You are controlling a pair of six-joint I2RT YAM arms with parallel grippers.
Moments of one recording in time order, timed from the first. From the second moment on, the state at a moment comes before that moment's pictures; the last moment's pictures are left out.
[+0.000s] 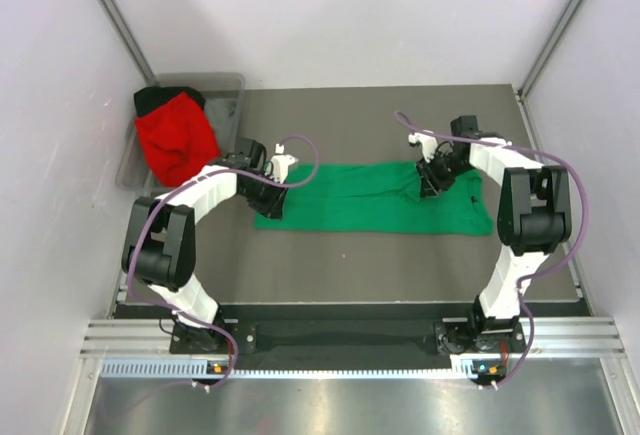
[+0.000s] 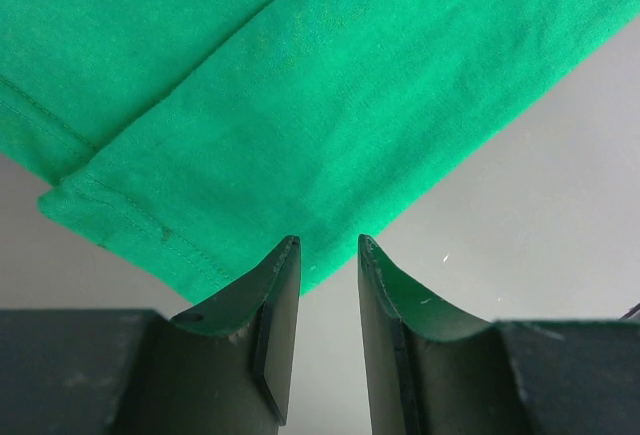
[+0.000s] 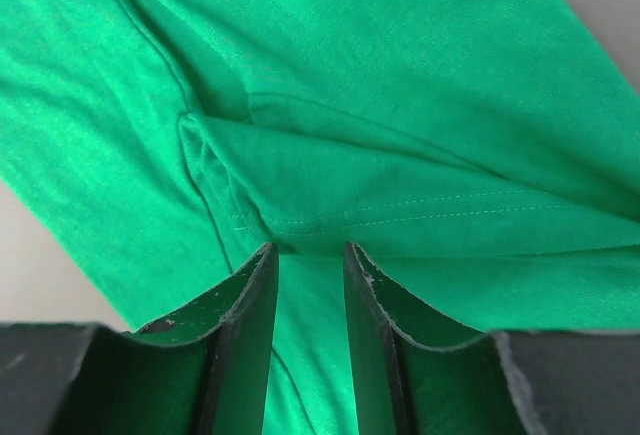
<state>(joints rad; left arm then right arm) -0.26 1.67 1.07 -0.59 0.40 0.34 0.06 1.88 1.29 -0.68 -0.53 -0.70</state>
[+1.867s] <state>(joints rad) -0.28 1.37 1.10 -0.70 0.29 0.55 0.12 1.65 1.34 -0.67 -0.50 -0.61</state>
